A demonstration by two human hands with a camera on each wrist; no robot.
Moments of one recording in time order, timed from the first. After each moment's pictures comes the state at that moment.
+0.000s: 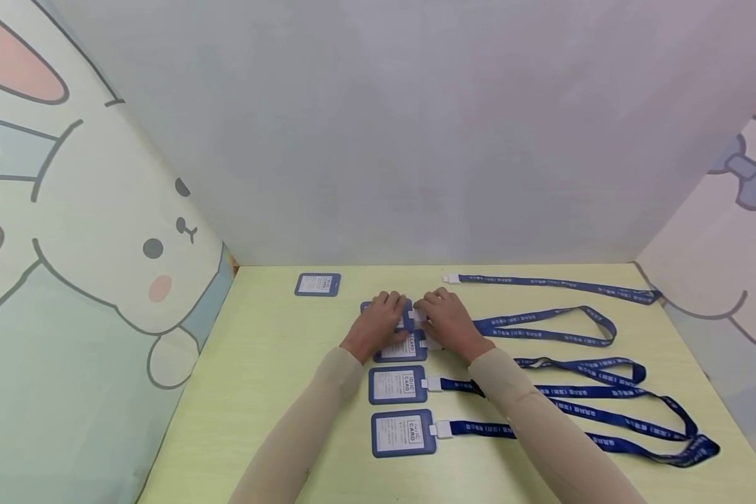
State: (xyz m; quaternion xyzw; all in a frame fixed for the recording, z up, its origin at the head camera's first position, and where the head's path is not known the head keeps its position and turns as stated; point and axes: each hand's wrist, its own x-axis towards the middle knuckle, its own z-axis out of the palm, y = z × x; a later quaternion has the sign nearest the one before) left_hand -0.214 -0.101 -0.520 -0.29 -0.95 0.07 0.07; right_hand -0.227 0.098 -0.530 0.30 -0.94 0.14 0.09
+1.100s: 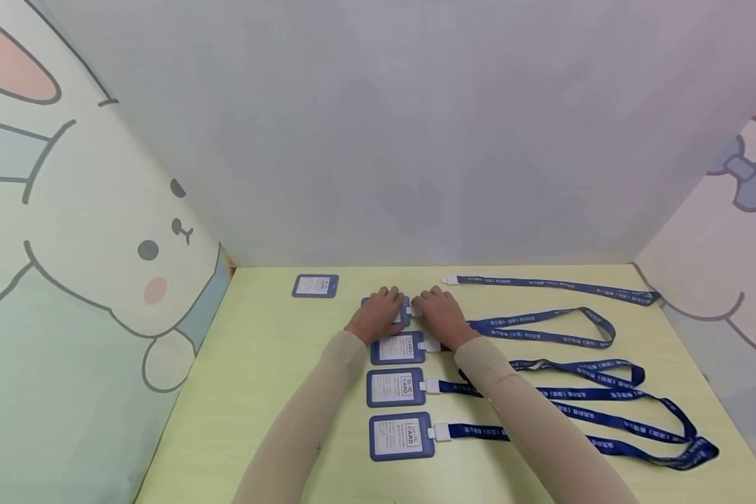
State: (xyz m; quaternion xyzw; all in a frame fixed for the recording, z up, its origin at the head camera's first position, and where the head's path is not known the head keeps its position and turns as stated) left_hand -0.249 -0.100 -0.528 -0.28 -0.96 0.07 -0.02; right_hand -0.248 0.085 -0.545 0.27 -0.95 0.11 0.07
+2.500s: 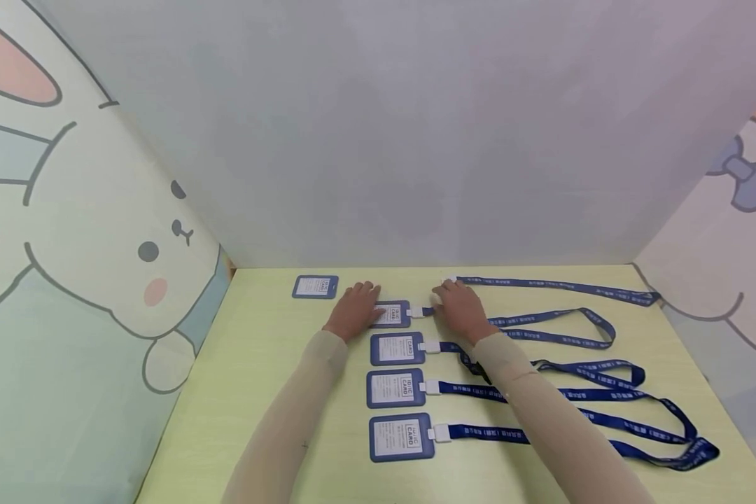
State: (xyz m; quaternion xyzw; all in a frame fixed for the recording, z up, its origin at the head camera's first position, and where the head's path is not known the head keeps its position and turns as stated) left_hand -0.258 -0.144 -0.537 -0.20 -0.98 0.00 -0.01; right_hand -0.259 0.123 -0.541 0.24 -0.96 0.13 0.08
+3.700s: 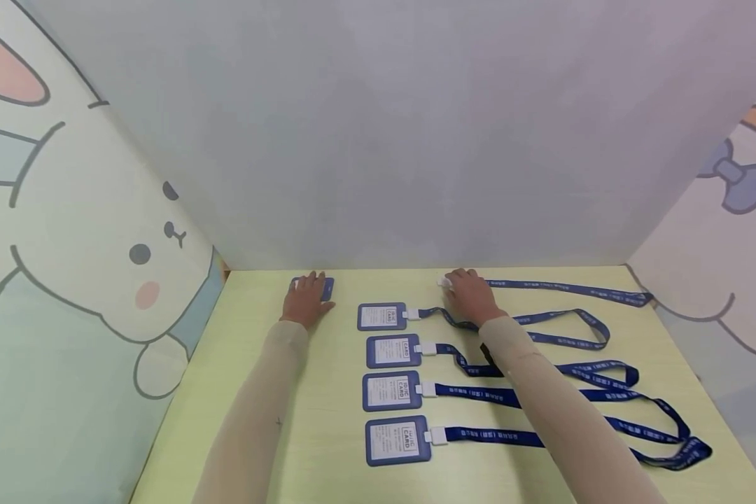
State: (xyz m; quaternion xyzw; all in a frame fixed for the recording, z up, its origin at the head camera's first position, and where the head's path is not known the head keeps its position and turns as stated) left_hand -0.283 -0.244 -0.536 -0.09 -0.99 0.00 -0.04; right_hand -0.288 0.151 -0.529 0.19 -0.97 0.12 0.03
